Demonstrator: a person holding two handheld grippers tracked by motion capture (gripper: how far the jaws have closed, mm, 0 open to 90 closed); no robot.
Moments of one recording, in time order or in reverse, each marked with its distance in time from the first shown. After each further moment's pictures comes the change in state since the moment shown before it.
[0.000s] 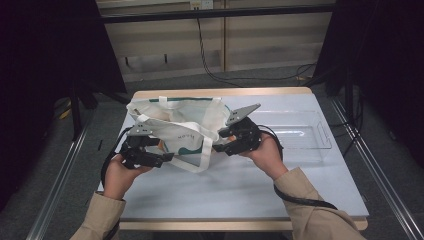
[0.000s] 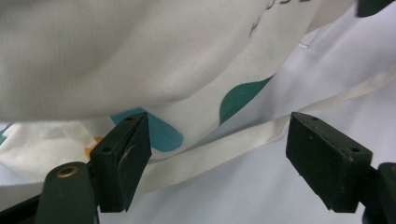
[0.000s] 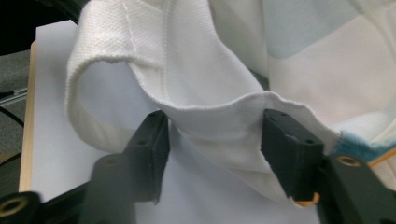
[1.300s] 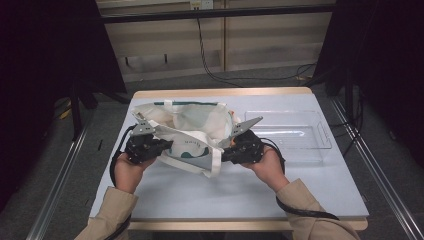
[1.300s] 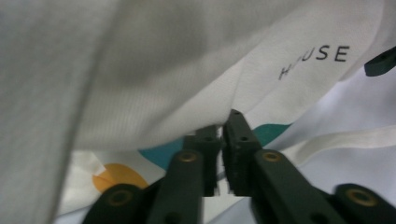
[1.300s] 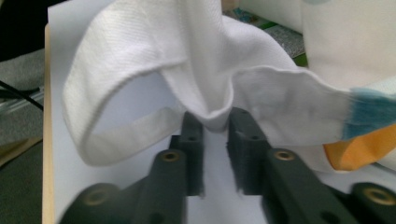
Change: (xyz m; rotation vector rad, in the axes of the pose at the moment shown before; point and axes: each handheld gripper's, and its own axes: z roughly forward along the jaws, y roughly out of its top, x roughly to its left) left arm 0.004 0.000 0.016 -0.091 0.036 -0.002; right arm 0.008 -0.035 0.007 0.042 0.058 0.092
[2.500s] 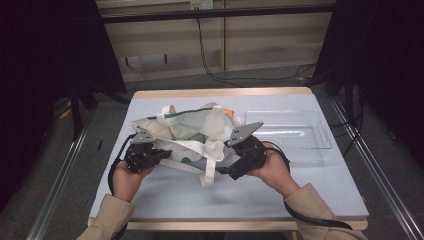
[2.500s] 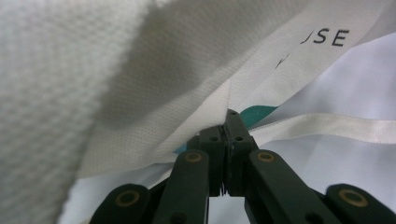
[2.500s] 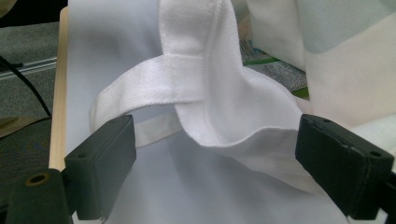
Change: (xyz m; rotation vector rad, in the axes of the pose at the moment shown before) left arm -0.008 -0.019 0.000 0.055 -0.020 -0.010; right arm 0.030 0.011 -0.019 -0.017 -0.037 -0.197
